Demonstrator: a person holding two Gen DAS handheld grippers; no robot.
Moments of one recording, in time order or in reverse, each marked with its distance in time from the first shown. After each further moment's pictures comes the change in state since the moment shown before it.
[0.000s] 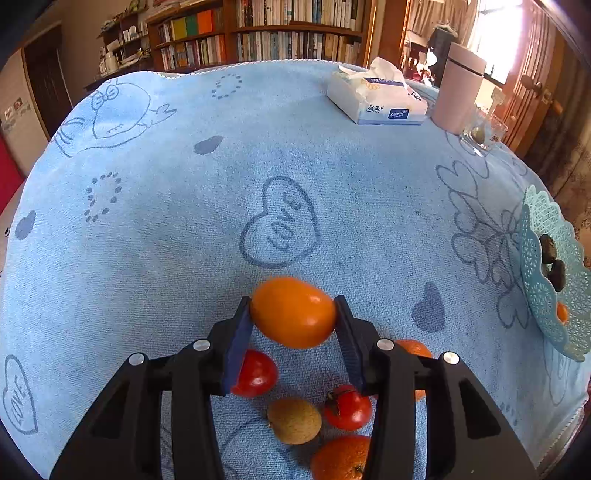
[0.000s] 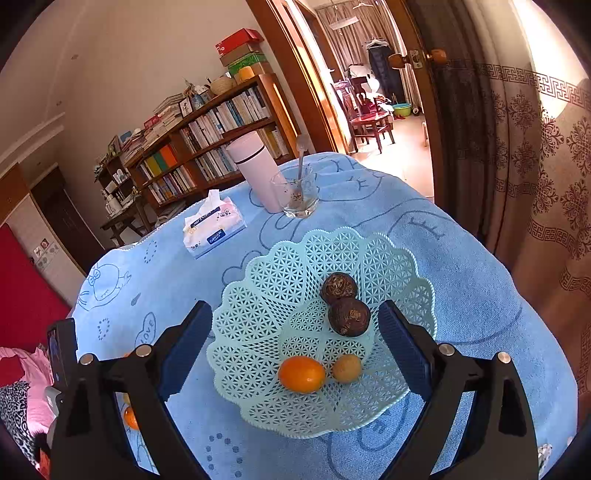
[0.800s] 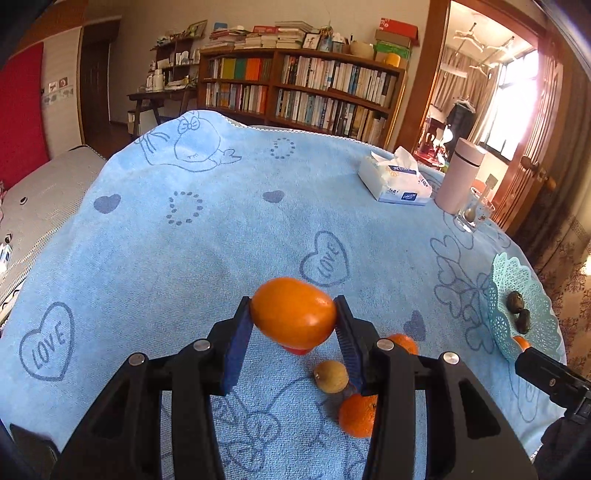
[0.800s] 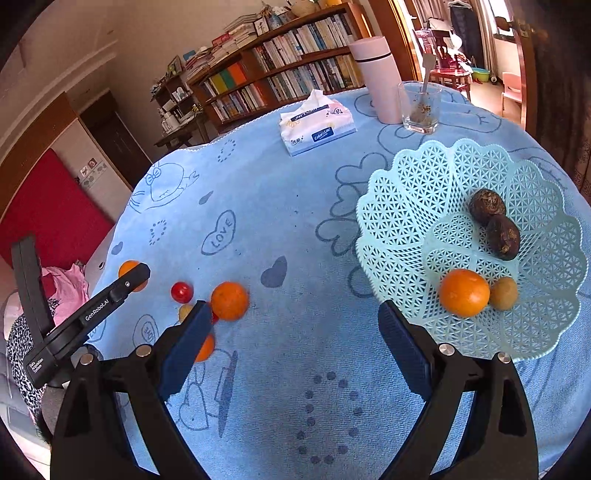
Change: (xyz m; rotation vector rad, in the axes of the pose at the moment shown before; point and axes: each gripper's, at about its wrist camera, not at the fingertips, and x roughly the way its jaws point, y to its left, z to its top) left arm -0.087 0.043 -0.039 -0.175 -0.262 0.010; right arm 0.047 0.103 -0.064 -0.164 0.312 0.211
